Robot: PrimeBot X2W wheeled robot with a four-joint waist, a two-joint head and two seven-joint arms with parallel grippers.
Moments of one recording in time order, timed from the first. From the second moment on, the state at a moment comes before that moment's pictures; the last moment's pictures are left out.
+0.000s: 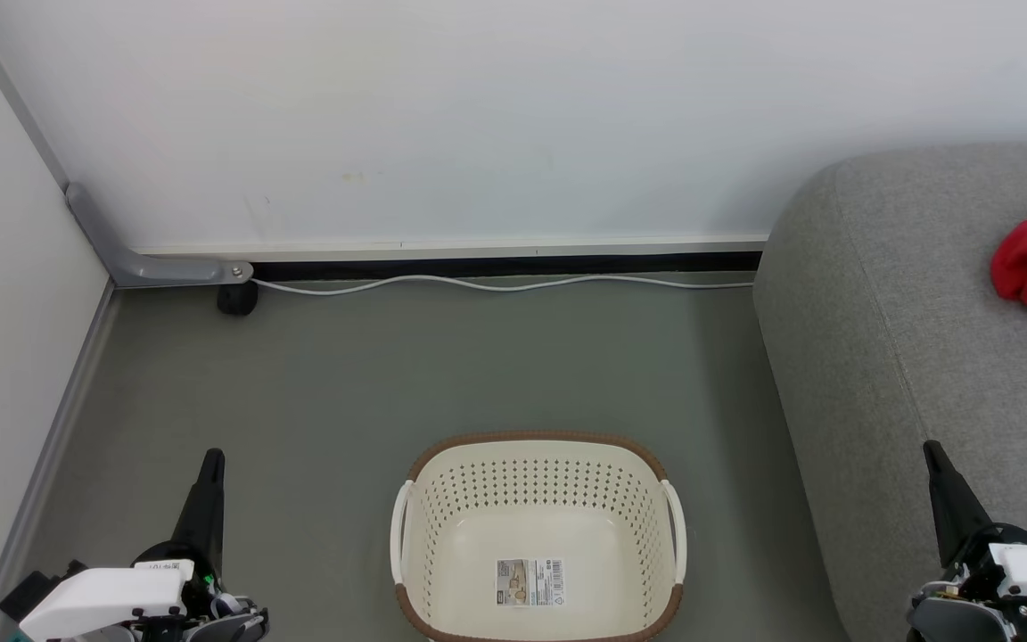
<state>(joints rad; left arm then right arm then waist) -0.05 0.03 0.08 0.27 -1.60 -0.12 0.11 -0.07 -0.04 -0.13 0.28 1.60 0.13 0.11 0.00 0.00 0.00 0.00</state>
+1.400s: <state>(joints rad) -0.05 0.03 0.08 0.27 -1.60 -0.12 0.11 -0.07 -0.04 -0.13 0.28 1.60 0.13 0.11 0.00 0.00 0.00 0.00</state>
